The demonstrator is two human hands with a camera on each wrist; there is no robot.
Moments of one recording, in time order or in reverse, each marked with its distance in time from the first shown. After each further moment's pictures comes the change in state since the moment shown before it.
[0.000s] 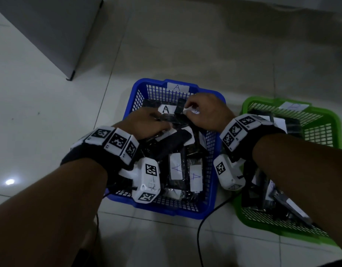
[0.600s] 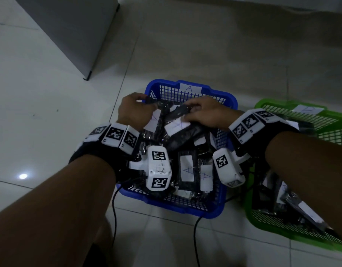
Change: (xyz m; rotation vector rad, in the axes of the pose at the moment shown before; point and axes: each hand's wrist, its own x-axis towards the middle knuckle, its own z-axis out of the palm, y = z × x) left_hand 0.007 -0.030 -0.016 -0.523 0.547 -0.108; right_hand -0.001 -0.047 -0.010 0.475 -0.287 0.239
